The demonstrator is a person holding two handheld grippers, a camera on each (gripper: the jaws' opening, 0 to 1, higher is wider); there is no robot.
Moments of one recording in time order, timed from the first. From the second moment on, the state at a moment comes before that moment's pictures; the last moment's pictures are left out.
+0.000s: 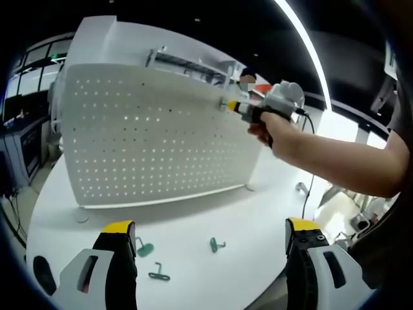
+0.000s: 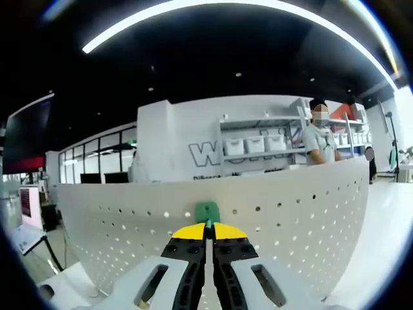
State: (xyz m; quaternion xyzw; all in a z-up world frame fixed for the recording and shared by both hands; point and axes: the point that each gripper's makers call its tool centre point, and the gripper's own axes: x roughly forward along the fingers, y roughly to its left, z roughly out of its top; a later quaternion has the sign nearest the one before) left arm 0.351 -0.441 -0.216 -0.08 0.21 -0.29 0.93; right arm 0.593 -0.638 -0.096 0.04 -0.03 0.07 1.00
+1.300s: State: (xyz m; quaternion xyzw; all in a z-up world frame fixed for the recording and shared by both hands) left arm 0.345 -0.438 -0.214 -0.08 0.21 -0.29 0.93; right arm 0.590 -0.639 -0.097 0.02 -0.01 0.07 1.00
